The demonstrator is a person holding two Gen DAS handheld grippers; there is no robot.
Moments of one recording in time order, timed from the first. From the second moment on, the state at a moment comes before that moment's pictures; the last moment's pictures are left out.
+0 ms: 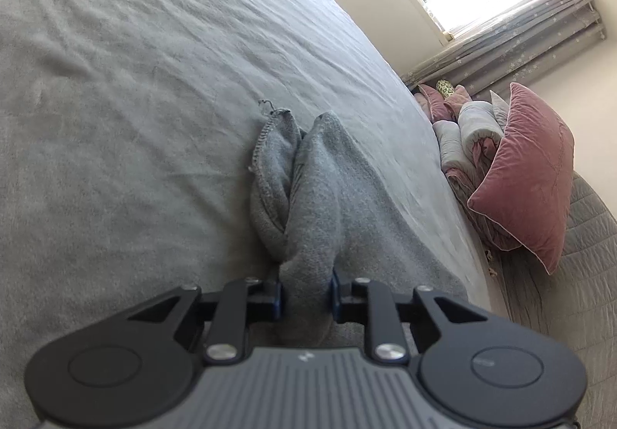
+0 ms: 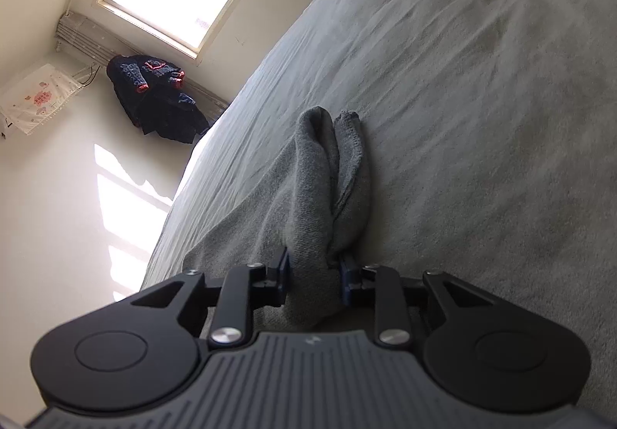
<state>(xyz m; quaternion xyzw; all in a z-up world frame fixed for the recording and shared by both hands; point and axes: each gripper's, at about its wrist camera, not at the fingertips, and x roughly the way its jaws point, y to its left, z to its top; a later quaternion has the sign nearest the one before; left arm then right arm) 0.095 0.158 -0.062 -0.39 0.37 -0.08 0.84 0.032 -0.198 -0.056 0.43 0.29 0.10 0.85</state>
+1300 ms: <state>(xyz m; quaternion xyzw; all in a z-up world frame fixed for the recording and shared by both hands) -0.063 0.197 -0.037 -0.29 0.43 -0.12 0.85 -0.046 -0.228 -0.037 0.42 0.36 0.11 0.82</state>
